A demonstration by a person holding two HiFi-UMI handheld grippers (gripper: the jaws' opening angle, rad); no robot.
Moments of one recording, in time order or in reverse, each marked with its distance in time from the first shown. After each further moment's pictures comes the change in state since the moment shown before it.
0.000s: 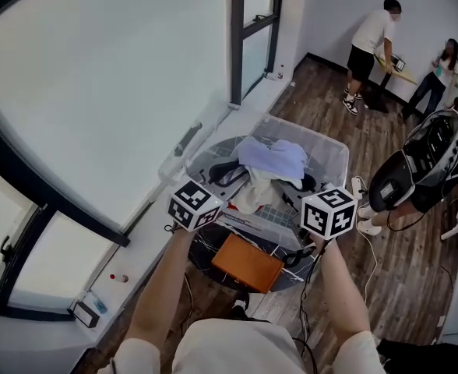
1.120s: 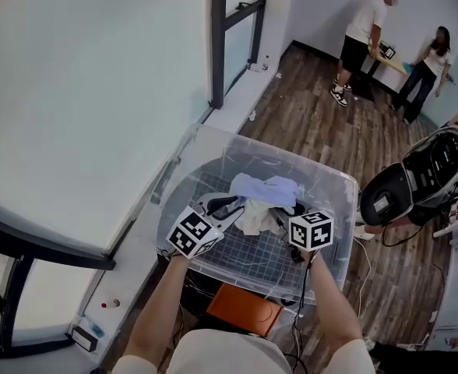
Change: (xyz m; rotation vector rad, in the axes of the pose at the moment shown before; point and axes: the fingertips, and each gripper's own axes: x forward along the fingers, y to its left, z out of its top) left arm 0.097 0.075 -0.121 -0.092 0.204 -0.147; right arm 0.111 -0.159 -0.123 0.137 0.273 -0.182
